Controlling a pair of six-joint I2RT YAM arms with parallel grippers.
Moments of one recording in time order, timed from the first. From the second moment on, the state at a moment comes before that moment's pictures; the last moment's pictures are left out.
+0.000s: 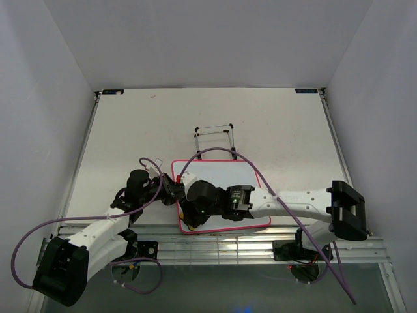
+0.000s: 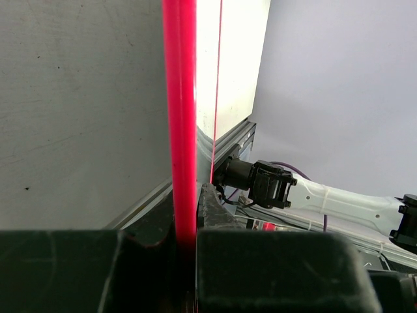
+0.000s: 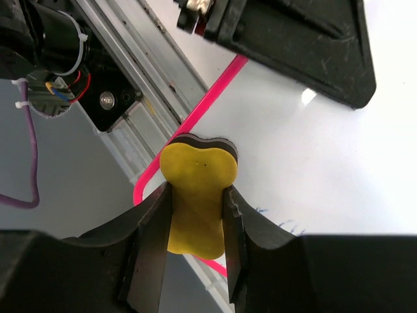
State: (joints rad) left arm -0.38 0.92 0.21 0.23 0.61 -1.14; right arm 1.38 1.51 1.09 -0.37 0.05 0.53
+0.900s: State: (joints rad) left arm -0.39 0.90 0.21 0.22 0.59 -1.15; right arm 1.33 1.61 1.26 -0.52 0.11 0.51
